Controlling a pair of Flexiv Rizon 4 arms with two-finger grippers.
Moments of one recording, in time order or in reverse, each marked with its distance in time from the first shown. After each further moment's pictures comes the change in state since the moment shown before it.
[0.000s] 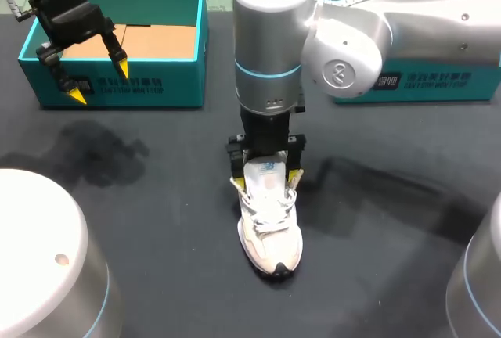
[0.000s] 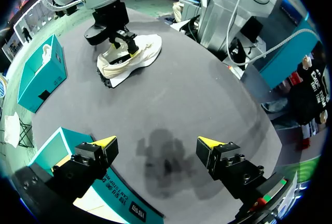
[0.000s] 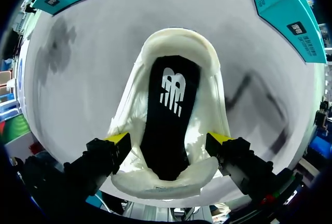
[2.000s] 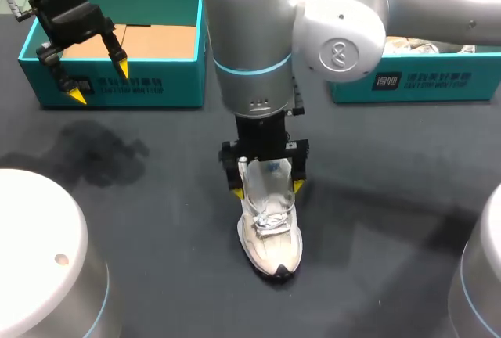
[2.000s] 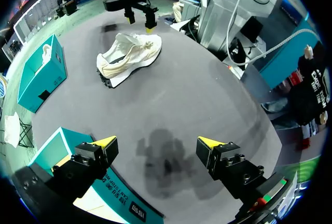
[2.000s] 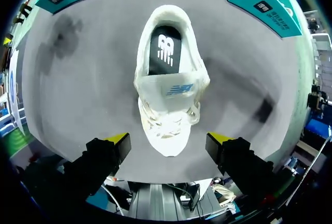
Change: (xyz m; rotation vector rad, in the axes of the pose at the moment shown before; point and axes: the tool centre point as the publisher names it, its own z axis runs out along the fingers) left arm 0.000 0.000 0.000 0.000 0.000 0.000; right arm 0.012 -0.080 -0.063 0.018 -0.090 0.091
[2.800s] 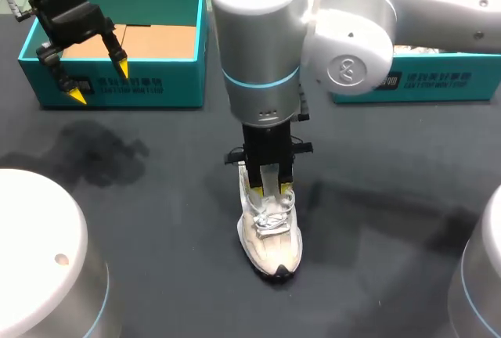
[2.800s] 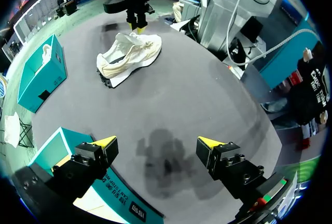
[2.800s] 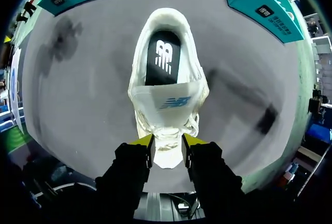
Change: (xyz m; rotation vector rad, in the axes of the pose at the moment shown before) left arm 0.000 0.000 0.000 0.000 0.000 0.000; right arm -0.005 0.017 0.018 -0.057 0.016 -0.023
